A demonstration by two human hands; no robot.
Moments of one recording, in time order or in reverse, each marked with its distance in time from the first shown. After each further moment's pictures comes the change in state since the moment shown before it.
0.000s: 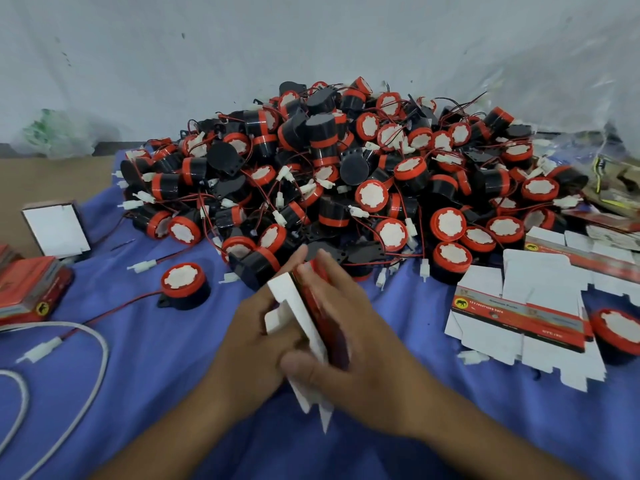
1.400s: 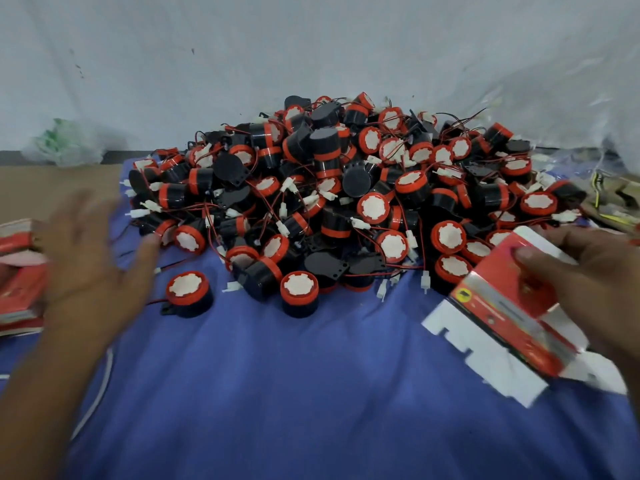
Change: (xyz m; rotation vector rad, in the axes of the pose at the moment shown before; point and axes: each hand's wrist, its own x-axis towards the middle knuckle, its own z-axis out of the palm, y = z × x) left_hand 0.045 0.013 -0.120 0.705 0.585 -0.041; right_hand -0.034 0.072 -0.188 -0.223 0.601 0.555
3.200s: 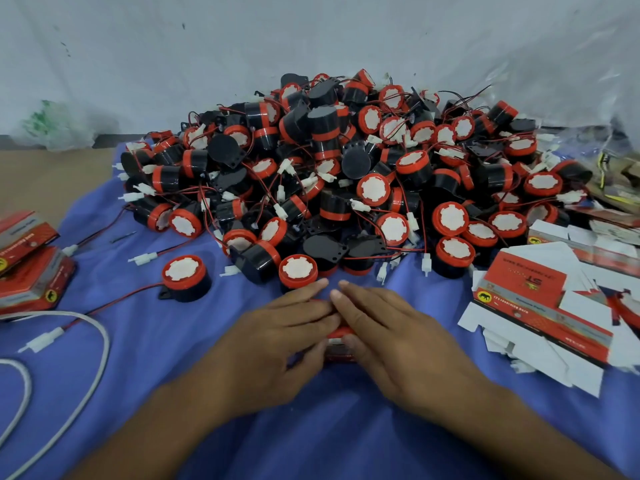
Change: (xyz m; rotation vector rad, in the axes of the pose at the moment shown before) left_hand -0.099 0.036 0.061 -0.056 -0.547 0.853; right_hand -0.101 -0.039 0.122 -0.420 -0.376 -0.918
